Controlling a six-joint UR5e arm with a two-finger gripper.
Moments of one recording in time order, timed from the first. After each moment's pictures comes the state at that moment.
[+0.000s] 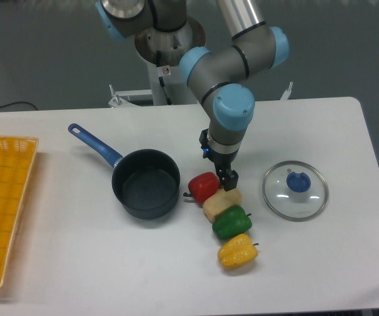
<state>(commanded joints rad) 2.54 -1.87 -1.89 -1.01 1.50 1.59</state>
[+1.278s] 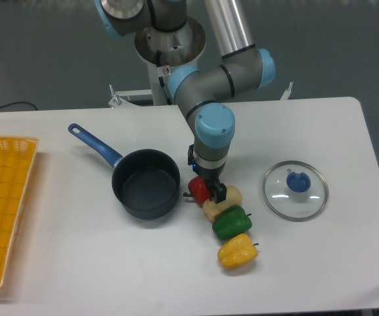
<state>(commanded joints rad) 2.50 -1.94 -1.88 -0.93 1.54 1.55</state>
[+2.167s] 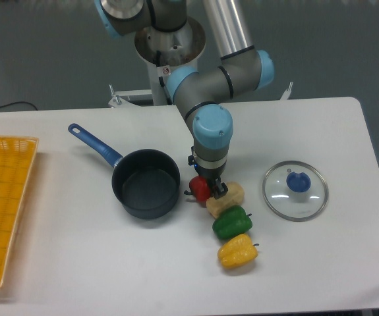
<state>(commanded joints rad) 2.49 -1.93 -1.88 -0.93 1.58 1.54</state>
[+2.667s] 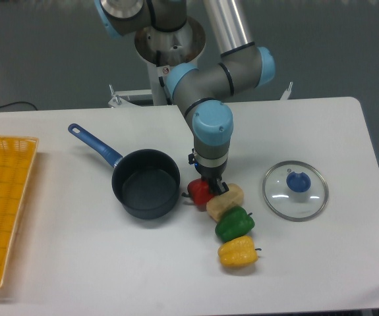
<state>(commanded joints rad) 2.49 -1.92 -1.87 -0.94 1.58 1.52</state>
